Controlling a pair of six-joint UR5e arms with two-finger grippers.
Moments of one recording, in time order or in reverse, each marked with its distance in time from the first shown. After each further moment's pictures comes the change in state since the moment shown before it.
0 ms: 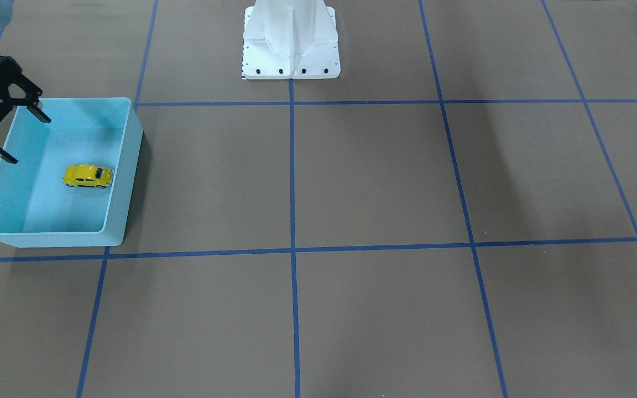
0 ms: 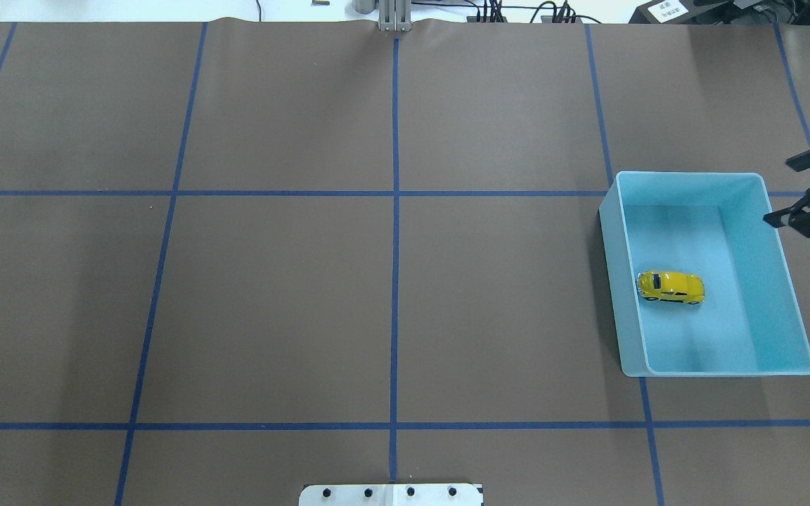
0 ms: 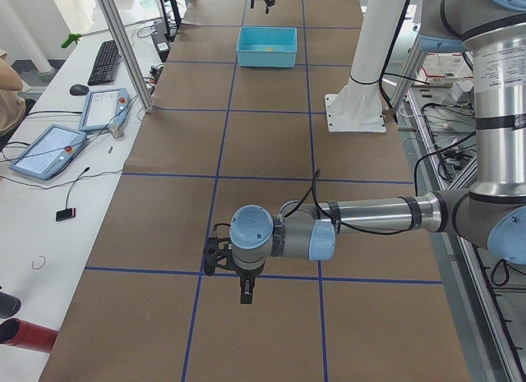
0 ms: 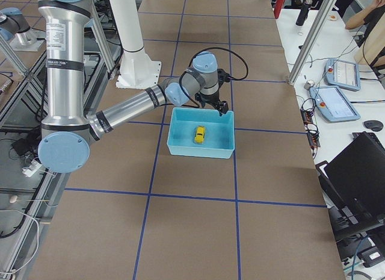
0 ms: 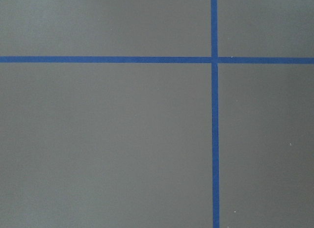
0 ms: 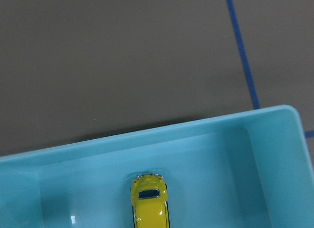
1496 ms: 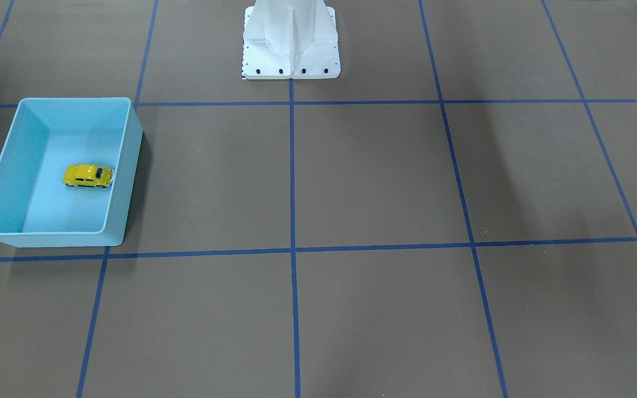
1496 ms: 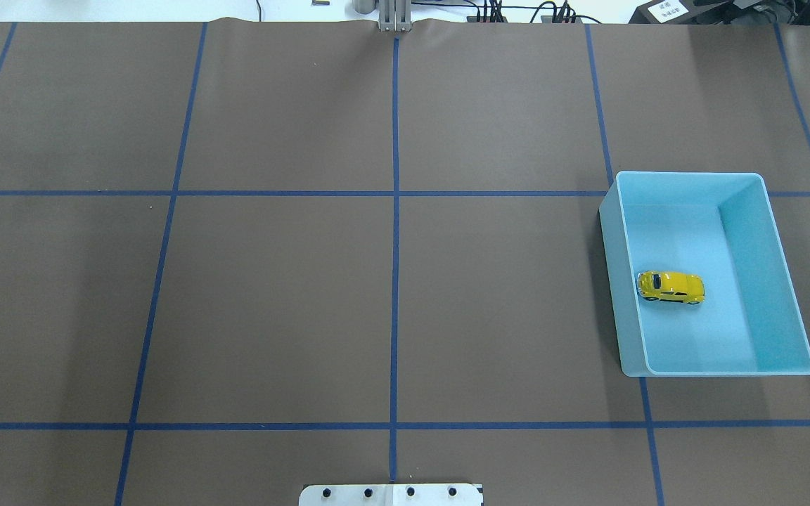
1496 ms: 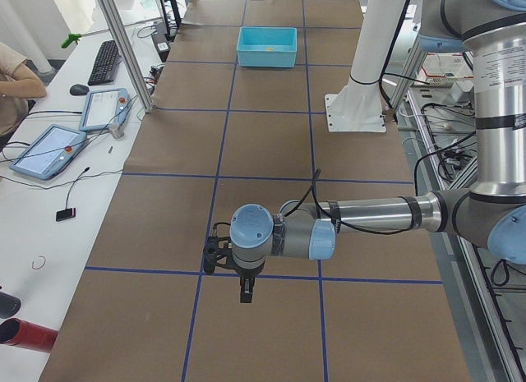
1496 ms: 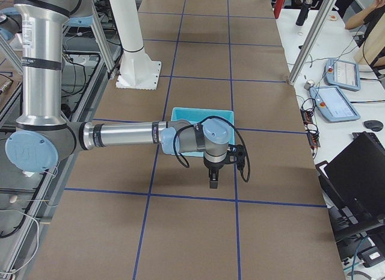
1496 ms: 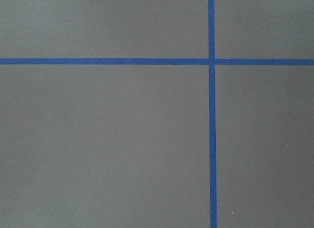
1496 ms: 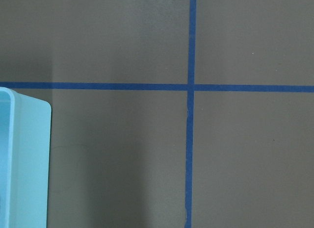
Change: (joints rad) left arm 0.000 0.000 -0.003 0.000 -0.003 -0.001; right arm 0.294 -0.044 -0.360 -0.132 0.040 0.322
